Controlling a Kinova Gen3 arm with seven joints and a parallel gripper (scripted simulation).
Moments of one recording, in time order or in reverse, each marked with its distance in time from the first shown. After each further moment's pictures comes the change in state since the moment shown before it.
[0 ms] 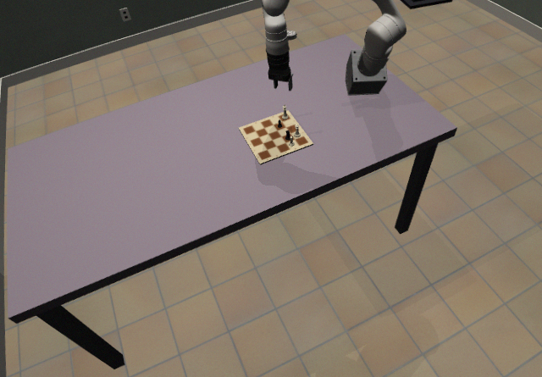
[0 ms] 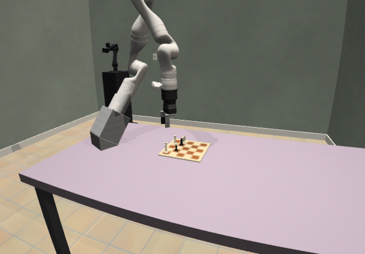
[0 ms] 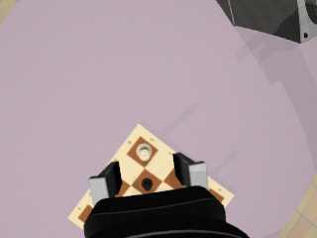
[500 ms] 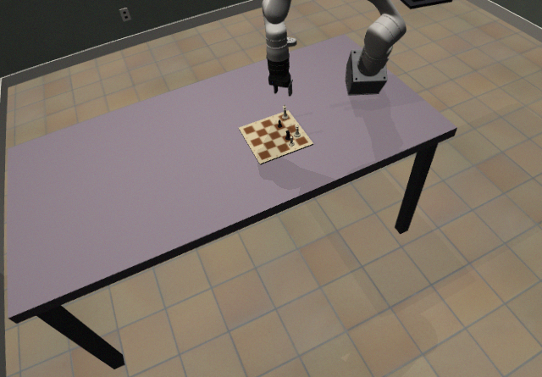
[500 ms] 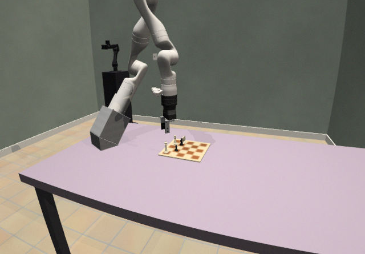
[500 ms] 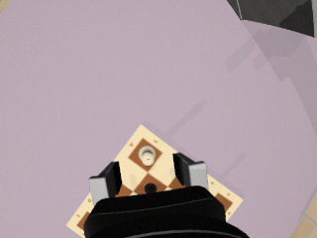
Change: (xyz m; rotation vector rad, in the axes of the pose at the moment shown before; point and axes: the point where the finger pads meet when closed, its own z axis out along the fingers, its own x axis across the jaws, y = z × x) arm -0.003 -0.002 0.027 -0.001 -0.008 0.007
